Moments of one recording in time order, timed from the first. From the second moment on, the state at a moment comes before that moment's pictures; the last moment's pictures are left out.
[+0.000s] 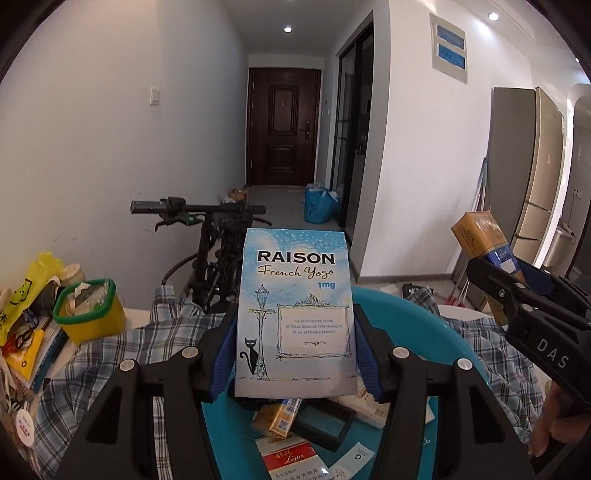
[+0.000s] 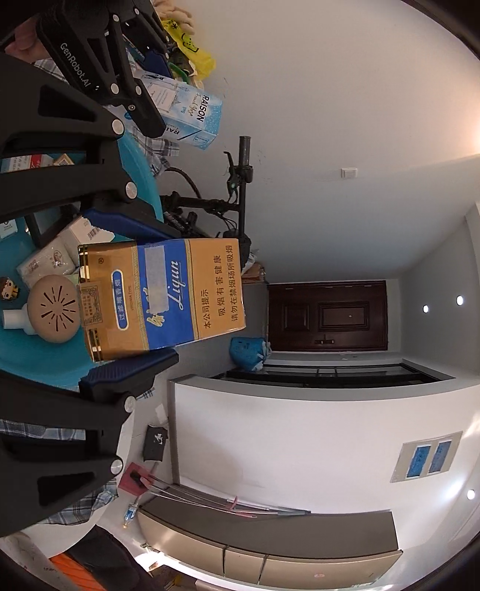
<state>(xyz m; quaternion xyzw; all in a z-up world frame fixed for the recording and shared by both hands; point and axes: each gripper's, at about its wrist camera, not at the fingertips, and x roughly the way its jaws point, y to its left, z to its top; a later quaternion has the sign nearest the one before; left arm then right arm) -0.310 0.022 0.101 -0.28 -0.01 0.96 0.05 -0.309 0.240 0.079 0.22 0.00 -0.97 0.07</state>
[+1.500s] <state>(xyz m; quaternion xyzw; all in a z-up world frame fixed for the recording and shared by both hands) -0.359 0.021 0.030 -0.43 -0.08 0.89 0.11 -0.350 0.232 0.014 0.38 0.05 -0.92 0.11</state>
